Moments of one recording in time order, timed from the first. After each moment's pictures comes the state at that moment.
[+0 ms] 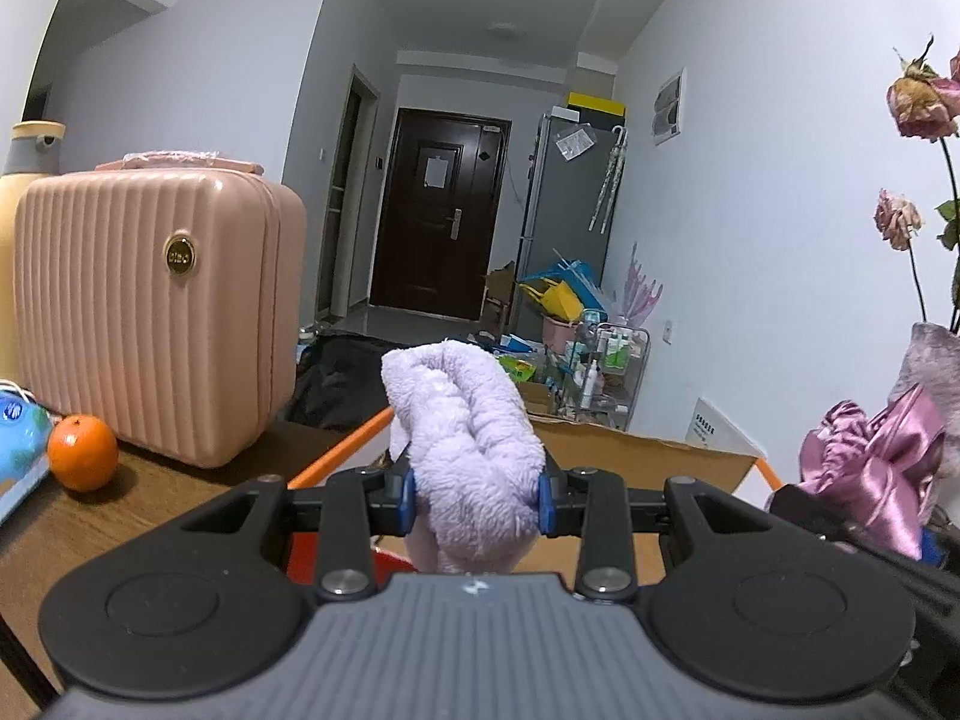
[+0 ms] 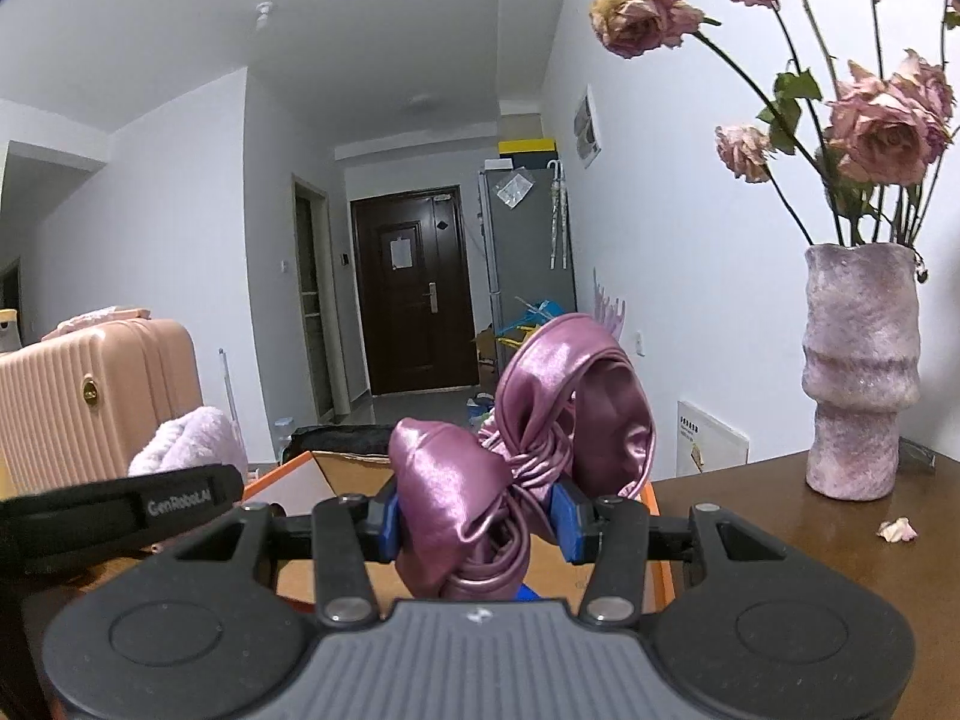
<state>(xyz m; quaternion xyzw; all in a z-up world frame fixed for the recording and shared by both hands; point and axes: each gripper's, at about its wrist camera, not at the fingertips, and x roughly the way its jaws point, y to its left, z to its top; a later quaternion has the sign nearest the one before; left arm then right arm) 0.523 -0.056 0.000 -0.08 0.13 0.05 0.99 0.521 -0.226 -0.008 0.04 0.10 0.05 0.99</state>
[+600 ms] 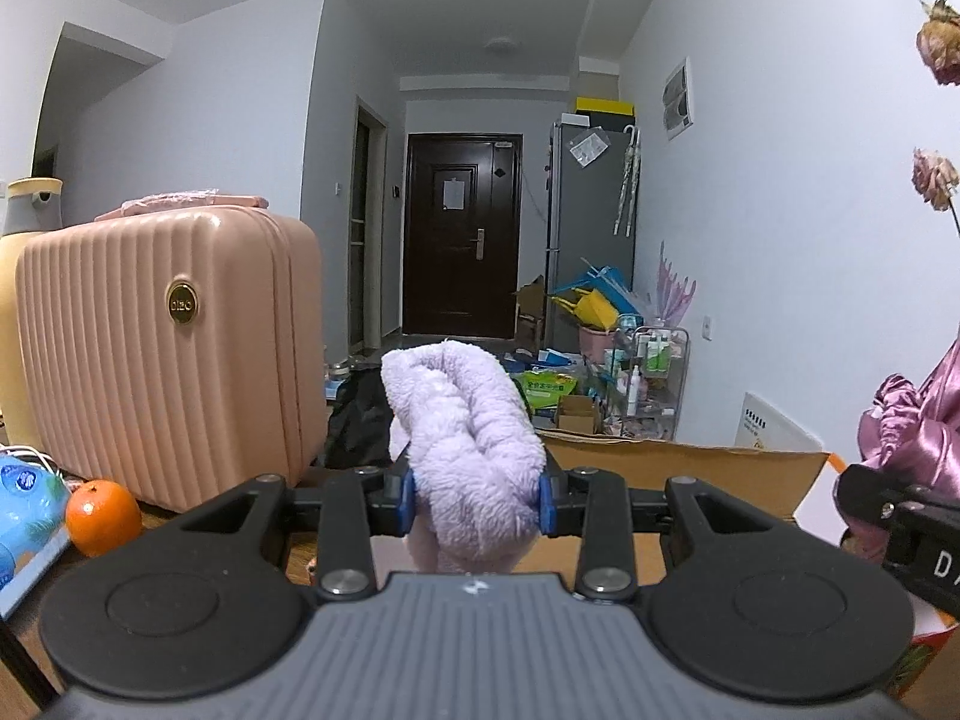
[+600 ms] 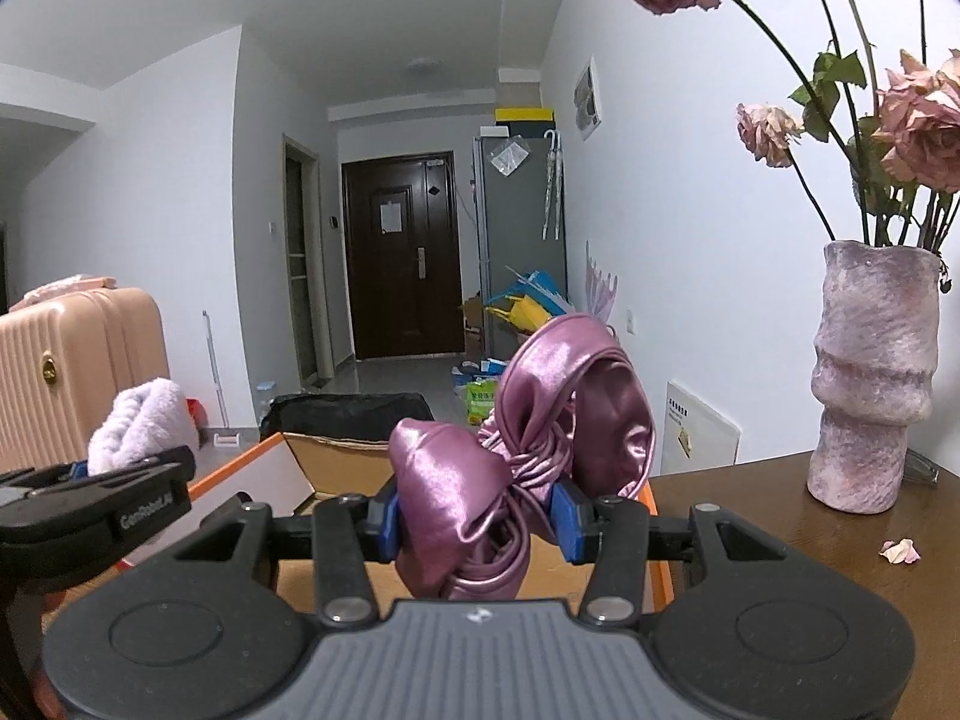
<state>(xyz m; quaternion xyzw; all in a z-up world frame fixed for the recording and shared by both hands) 0.554 -0.057 -0.006 -0.03 0.12 0.09 0.99 0.559 -0.220 -0.003 0.02 0.14 0.04 0.99</state>
